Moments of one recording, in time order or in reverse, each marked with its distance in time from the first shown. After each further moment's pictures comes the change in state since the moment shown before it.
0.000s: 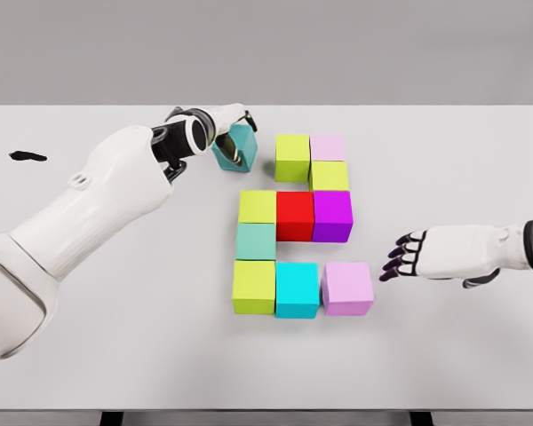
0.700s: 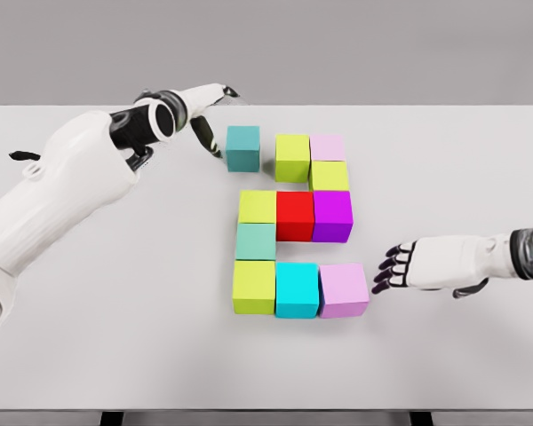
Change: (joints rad) left arm -0.028 0.146 -0.002 -0.136 0.059 -0.014 -0.006; right arm 0.002 0.022 0.036 -0.001 0.003 0.000 0.000
